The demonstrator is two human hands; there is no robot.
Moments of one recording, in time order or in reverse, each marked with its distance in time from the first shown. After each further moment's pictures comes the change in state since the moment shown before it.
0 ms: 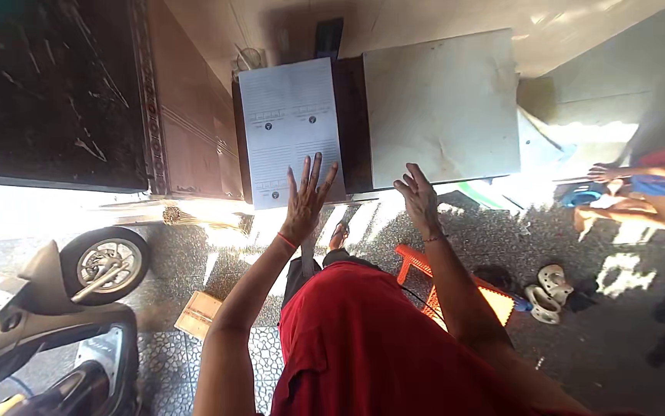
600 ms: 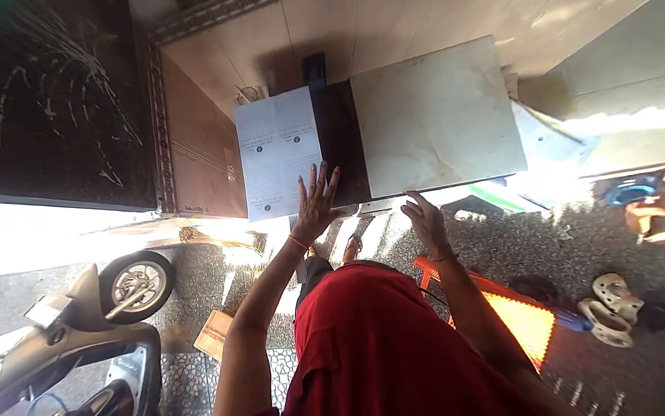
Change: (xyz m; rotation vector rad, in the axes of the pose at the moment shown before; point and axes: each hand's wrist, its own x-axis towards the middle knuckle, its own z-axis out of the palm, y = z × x) left_hand 0.023 0.041 0.010 -0.043 0.072 0.029; right_hand -0.029 0.045 -0.035 0.029 -0.014 0.036
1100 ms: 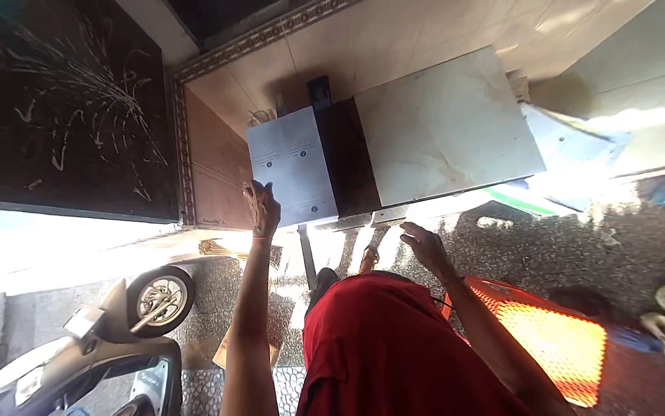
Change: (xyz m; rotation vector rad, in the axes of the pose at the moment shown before) left_hand -0.010 -0.090 -0.062 0.084 0.095 -0.500; right_hand -0.029 0.027 0.017 -0.126 -0.168 -0.094
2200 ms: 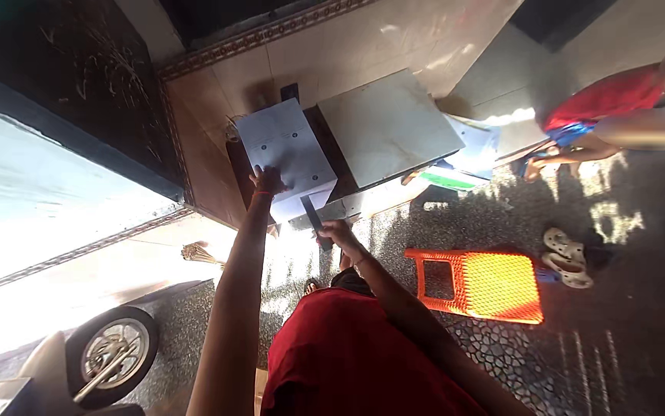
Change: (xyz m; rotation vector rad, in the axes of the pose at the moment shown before) left_hand 0.018 -0.019 -0.015 0.193 -0.593 0.119; right_hand -0.062 -0.151 0.193 0.622 -0.057 0.187
